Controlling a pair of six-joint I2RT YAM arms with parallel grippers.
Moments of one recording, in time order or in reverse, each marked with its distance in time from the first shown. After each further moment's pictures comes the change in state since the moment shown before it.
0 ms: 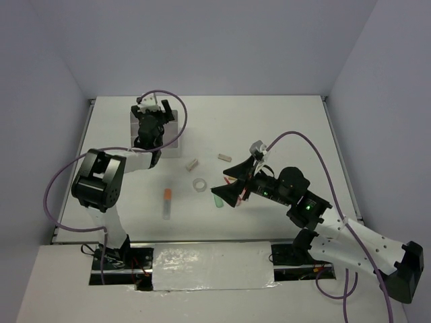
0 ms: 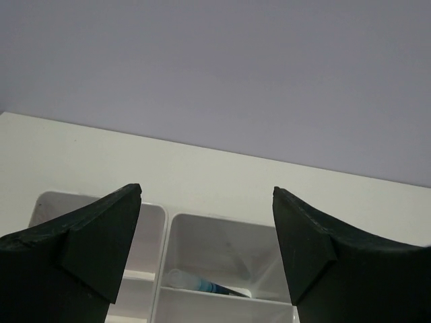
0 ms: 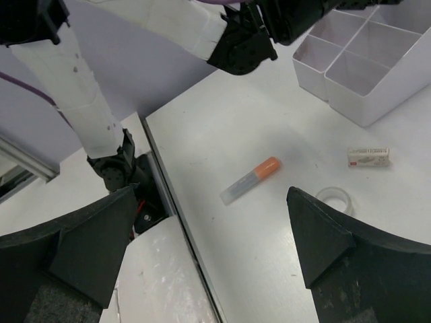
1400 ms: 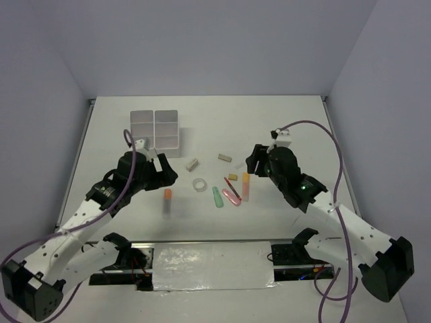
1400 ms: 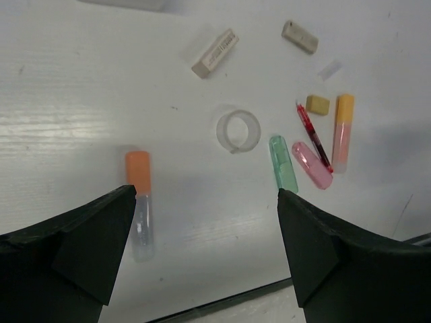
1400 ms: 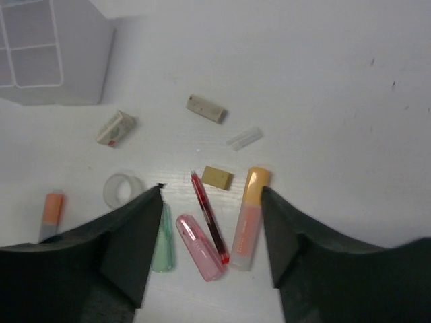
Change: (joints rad) left arm -0.204 -1.036 -0.232 -1.539 0.346 -0.519; right arm -0.245 0.217 0.122 -0.415 0.564 0.108
